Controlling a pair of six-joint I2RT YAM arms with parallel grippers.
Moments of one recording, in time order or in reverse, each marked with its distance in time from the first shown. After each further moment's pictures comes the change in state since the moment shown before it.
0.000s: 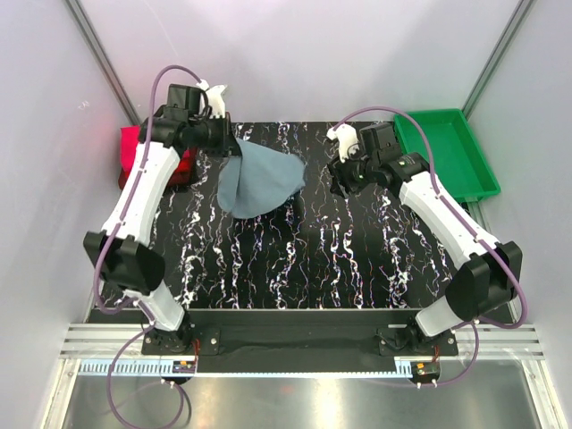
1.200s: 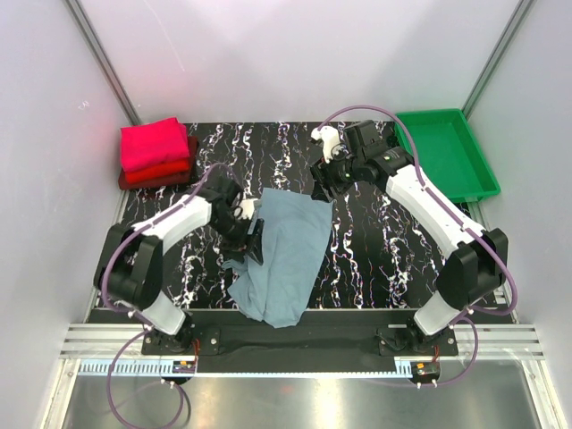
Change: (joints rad) left arm -0.173 -0.141 -0.853 0.059 0.076 0.008; right arm 0.061 0.092 0.084 -0.024 -0.124 0.038
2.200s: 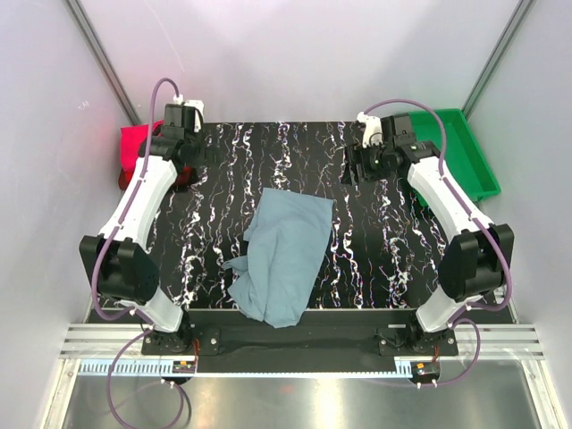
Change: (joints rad) left arm 0.222 0.024 0.573 0.115 -0.701 0.076; right arm -0.234 0.032 -0.013 -0.002 0.093 0.190
